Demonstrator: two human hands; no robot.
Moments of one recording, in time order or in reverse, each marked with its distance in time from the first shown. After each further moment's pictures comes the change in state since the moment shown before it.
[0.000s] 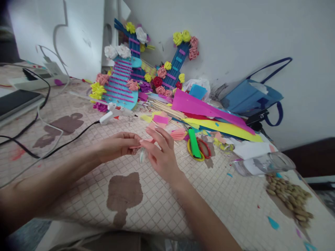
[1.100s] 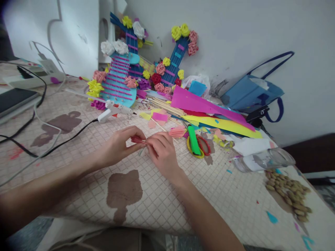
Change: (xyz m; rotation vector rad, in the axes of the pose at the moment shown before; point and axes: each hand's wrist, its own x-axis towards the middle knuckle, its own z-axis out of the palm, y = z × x) left_hand -0.006 -0.006 0.006 1.053 0.156 0.754; right_hand -0.004 0.001 0.003 0.102 -0.028 0.166
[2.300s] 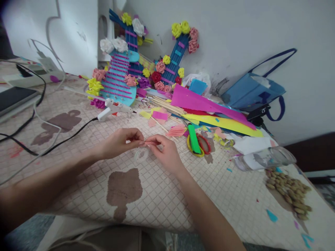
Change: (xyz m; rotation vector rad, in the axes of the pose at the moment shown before) left_hand 0.005 -0.009 -0.004 -0.109 -0.189 -0.226; right_hand 0.005 0.001 -0.012 0.419 -0.240 0.462
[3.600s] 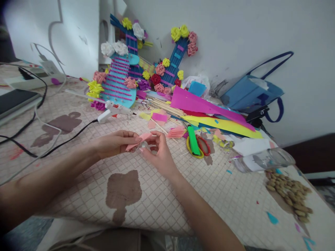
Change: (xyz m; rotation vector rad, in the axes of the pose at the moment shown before) left_hand 0.004 -0.012 -0.004 -0.867 -0.219 -0.340; right_hand -0.006 0.016 0.026 0.362 0.040 0.109
